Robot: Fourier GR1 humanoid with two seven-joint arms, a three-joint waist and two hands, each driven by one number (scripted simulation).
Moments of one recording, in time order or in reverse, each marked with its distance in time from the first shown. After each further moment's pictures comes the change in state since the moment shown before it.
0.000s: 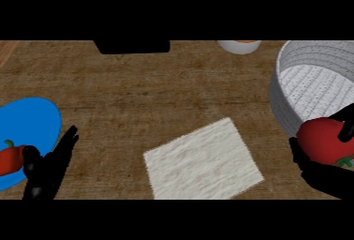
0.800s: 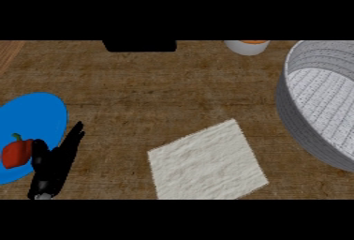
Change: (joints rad) left arm -0.043 -0.017 -0.007 0.022 -0.022 -0.027 0.020; right arm -0.168 -0.170 -0.502 0.484 -0.622 0.312 -0.278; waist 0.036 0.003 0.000
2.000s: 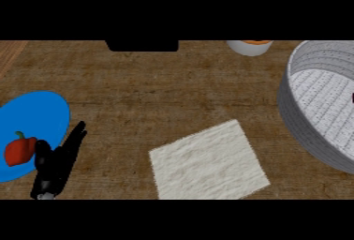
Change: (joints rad) left arm -0.002 -0.030 0.017 0.005 -0.038 -0.023 -0.010; right arm -0.023 -0.080 -0.043 0.645 0.191 0.050 -0.550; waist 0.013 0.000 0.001
